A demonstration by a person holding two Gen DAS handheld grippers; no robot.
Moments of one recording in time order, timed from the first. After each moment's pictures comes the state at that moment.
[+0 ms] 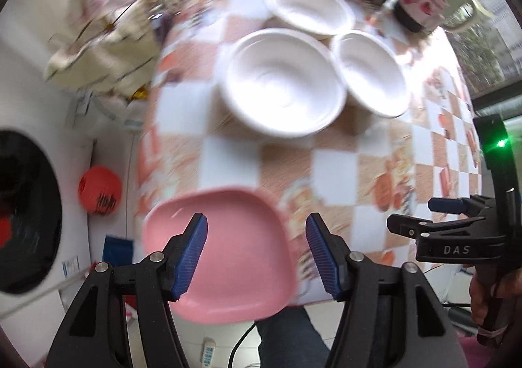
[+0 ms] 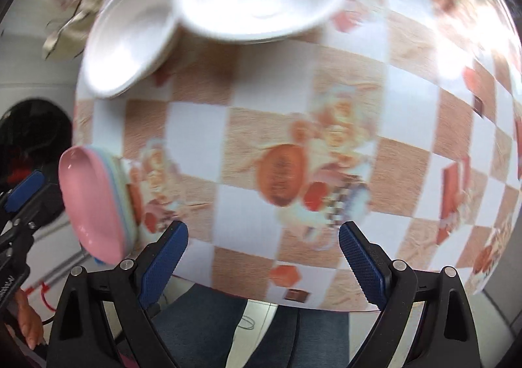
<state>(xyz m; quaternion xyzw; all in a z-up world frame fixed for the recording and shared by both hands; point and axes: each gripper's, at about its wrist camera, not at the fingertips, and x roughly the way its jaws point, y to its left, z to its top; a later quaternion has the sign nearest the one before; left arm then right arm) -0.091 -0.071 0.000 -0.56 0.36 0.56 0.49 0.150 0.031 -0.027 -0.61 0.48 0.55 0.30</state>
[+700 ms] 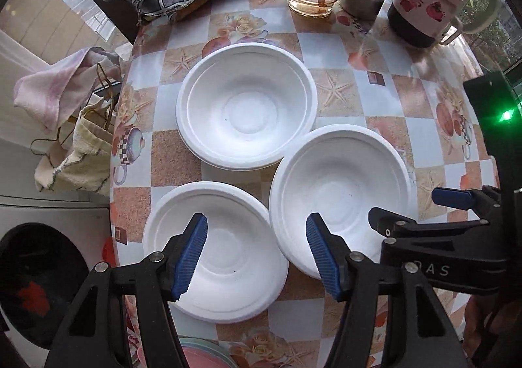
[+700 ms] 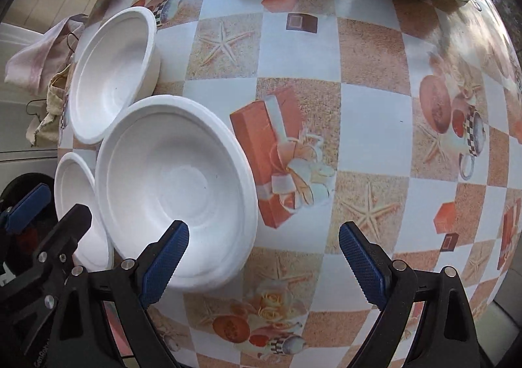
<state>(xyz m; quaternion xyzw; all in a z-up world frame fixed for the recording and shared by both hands) -0.041 0.100 -0.016 -0.48 0.44 0.59 0.49 0.133 0.193 -0.067 -0.57 0.48 0.58 0.33</state>
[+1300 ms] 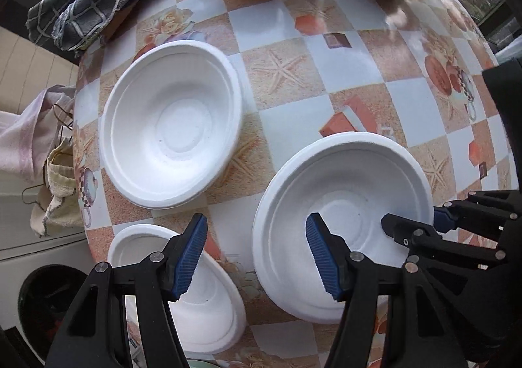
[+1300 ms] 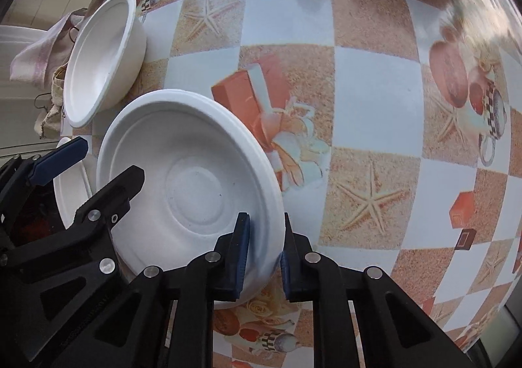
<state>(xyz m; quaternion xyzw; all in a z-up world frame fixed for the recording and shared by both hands) 0.015 0.136 -0.057 -0.44 0.52 0.52 0.51 0.176 0.186 -0.085 -0.56 0.52 0.58 0.29</state>
